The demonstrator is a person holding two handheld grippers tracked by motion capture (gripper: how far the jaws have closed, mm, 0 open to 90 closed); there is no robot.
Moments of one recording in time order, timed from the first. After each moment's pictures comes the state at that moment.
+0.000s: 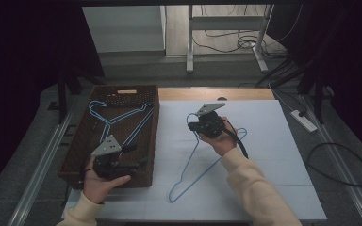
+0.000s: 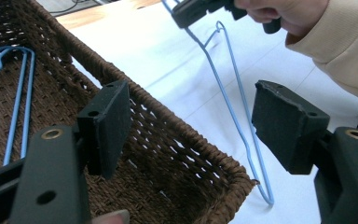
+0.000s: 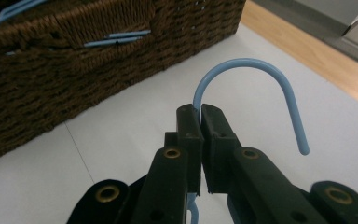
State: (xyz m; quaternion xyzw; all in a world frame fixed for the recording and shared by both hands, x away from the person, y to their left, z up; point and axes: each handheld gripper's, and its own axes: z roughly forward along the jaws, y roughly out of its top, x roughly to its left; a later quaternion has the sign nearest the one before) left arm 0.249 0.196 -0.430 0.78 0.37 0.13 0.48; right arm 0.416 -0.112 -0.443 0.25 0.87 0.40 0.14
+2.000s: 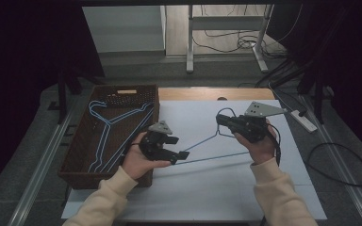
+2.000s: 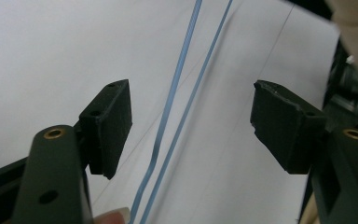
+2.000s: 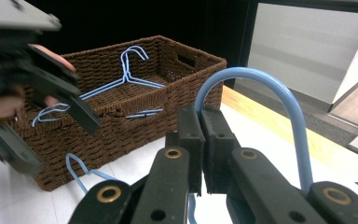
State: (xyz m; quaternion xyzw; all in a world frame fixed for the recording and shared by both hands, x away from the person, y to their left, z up) left arm 0.324 0.084 -0.414 0.87 0.29 0.03 0.40; right arm 0.363 -0.210 -0.379 0.22 0.78 0.56 0.16
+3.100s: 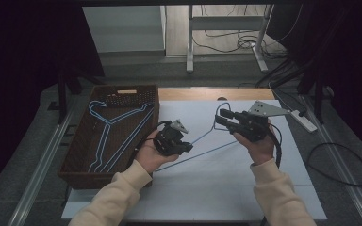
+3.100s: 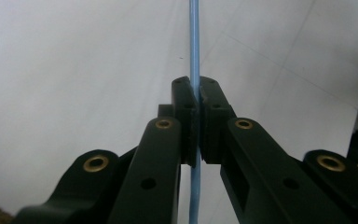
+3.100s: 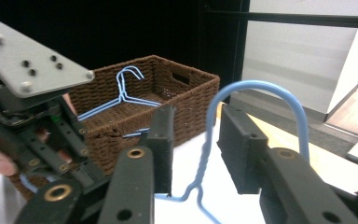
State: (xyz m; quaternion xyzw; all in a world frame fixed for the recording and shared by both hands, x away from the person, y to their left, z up) left arm 0.336 0.063 -0.417 0.89 0.30 0.05 0.35; right arm 0.362 -0.211 -0.378 0.24 0.75 0.60 0.17
